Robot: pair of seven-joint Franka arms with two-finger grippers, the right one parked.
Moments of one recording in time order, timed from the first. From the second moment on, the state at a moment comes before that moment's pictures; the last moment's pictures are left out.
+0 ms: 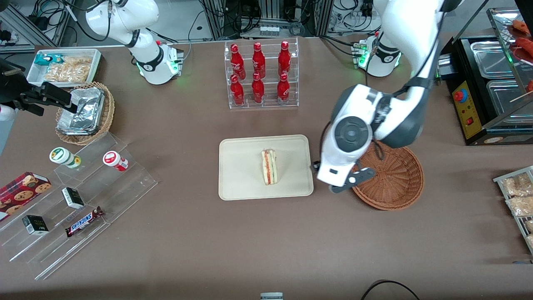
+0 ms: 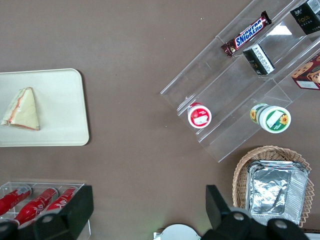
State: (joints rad) arm -0.46 0.47 -0.02 -1.44 0.01 1.72 -0.86
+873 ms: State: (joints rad) arm -0.06 0.17 -0.21 -1.63 0.01 1.57 -0.53
